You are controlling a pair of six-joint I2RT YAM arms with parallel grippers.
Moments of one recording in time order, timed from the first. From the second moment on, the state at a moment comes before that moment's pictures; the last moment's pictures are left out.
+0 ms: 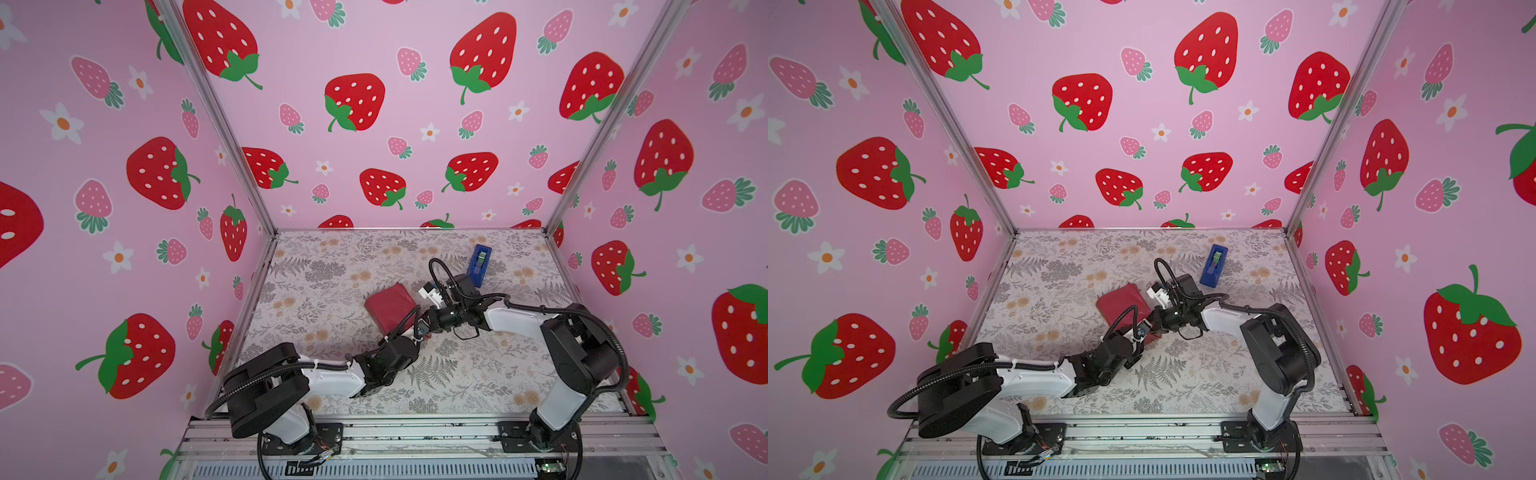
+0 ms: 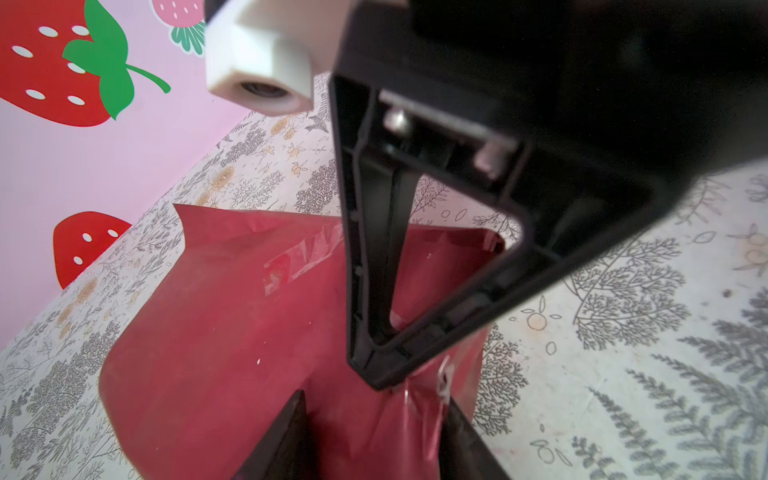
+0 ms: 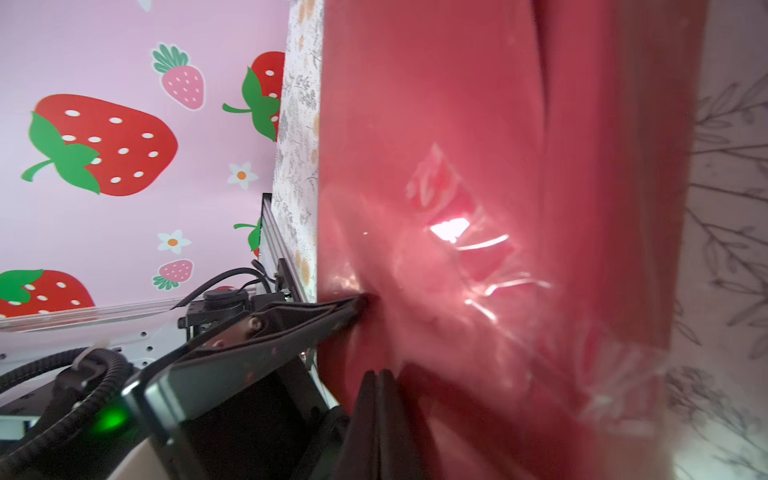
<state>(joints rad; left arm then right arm) -1.04 1.51 0.52 0.39 -0.54 0.13 0.67 1.75 0.93 -0.07 -0.85 0.53</state>
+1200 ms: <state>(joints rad) -0.80 1.12 0.66 -0.15 -0.32 -0.15 0.82 1.24 0.59 0.05 -0.40 0.95</state>
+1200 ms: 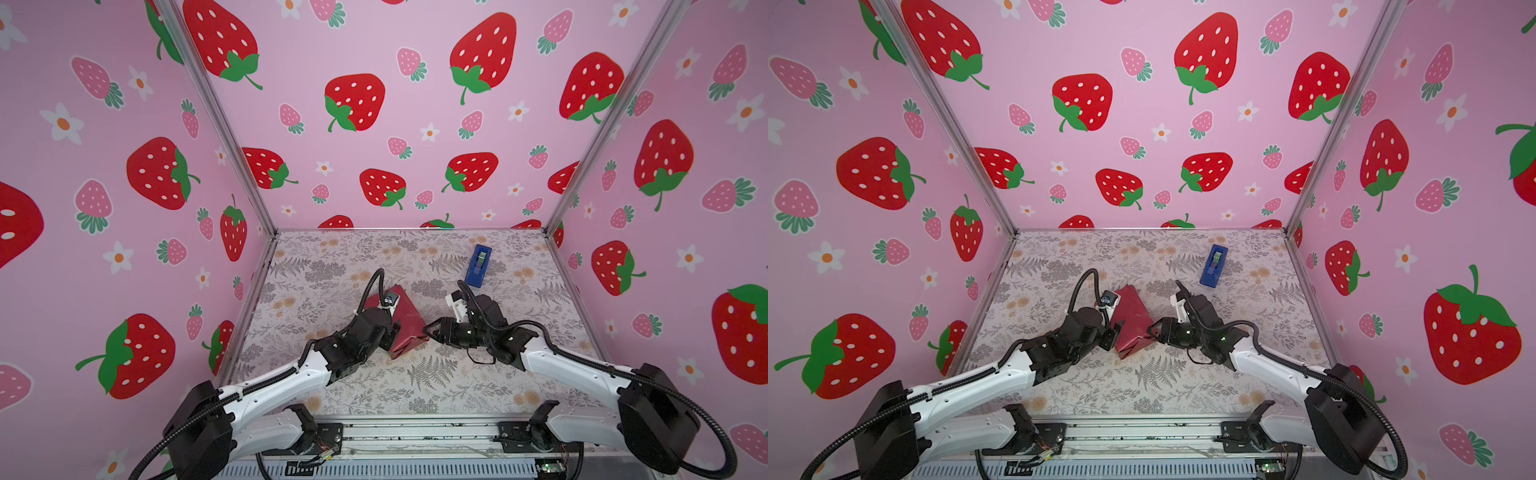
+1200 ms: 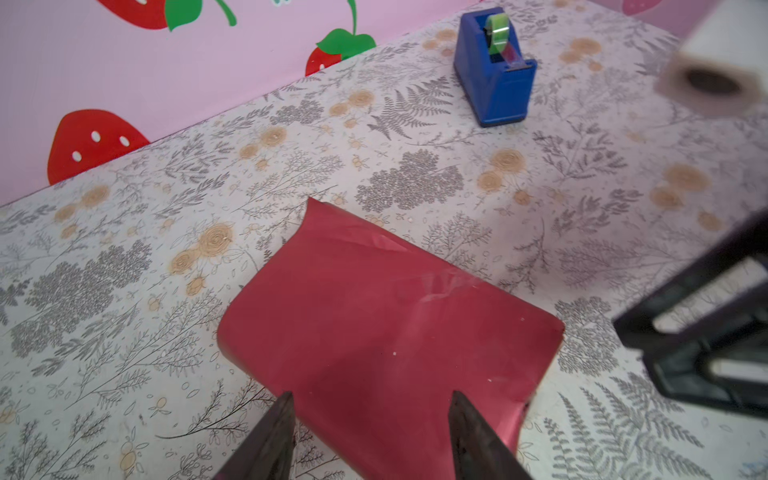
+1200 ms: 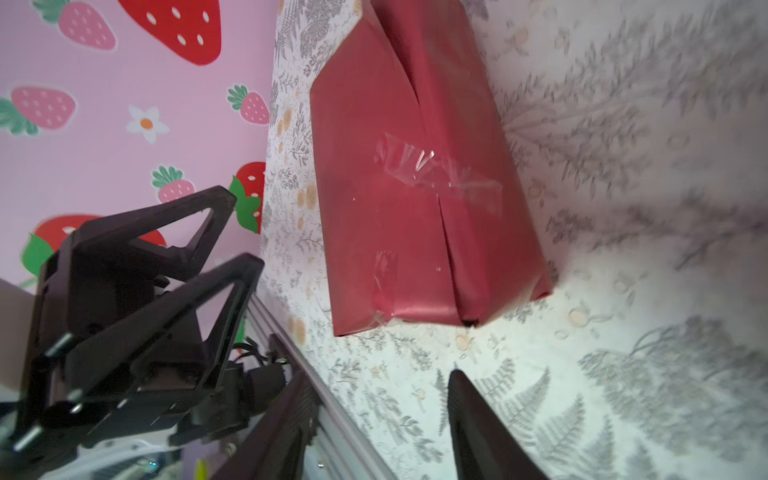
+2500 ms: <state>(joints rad) -0.53 0.96 0.54 -0.24 0.00 -0.29 0.98 1.46 0.53 0.41 -0.18 1.58</state>
